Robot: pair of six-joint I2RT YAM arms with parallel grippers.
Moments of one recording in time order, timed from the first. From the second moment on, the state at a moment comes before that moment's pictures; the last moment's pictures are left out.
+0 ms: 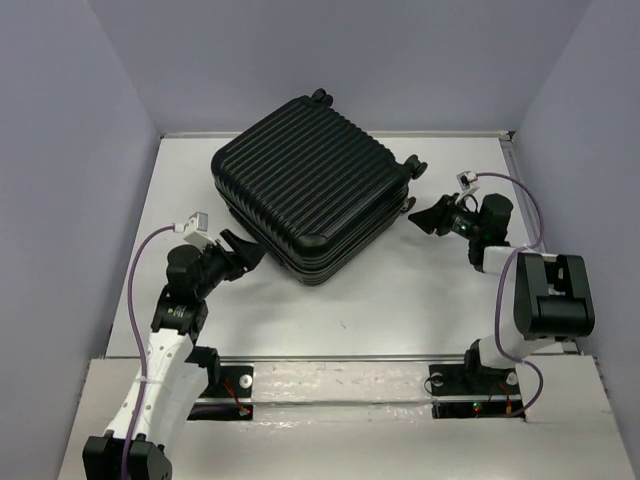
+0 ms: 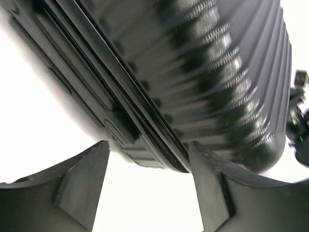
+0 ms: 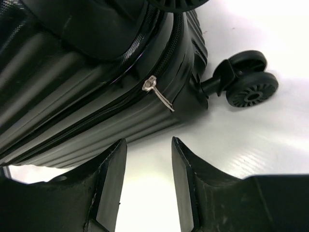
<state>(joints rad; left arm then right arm) -0.10 0.63 0.37 -0.05 0.36 -0.75 -0.08 1.53 0.60 0.68 -0.84 0.40</state>
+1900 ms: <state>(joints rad) -0.46 0.94 0.46 0.12 0.26 -0.80 0.43 1.40 0.51 0.61 -0.49 0.35</state>
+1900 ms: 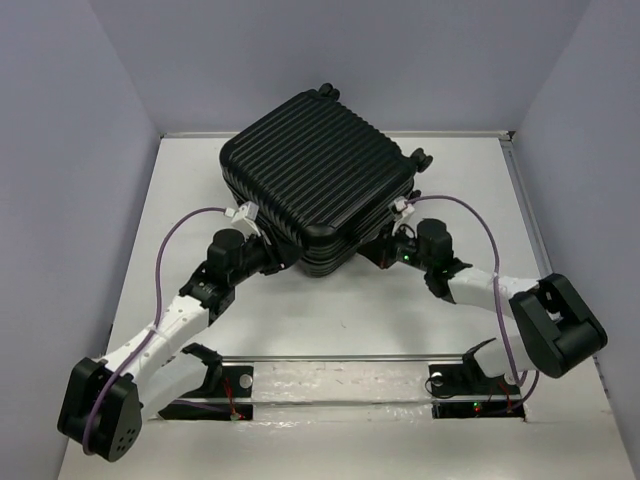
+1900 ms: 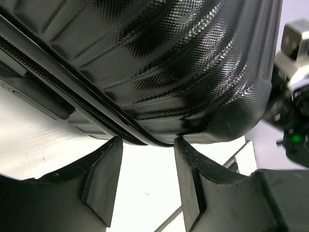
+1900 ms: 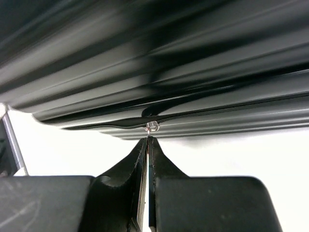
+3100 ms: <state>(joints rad) -0.45 0.98 0.97 -0.07 0.11 -0.71 1.29 1.38 0.48 0.74 0.58 0.67</state>
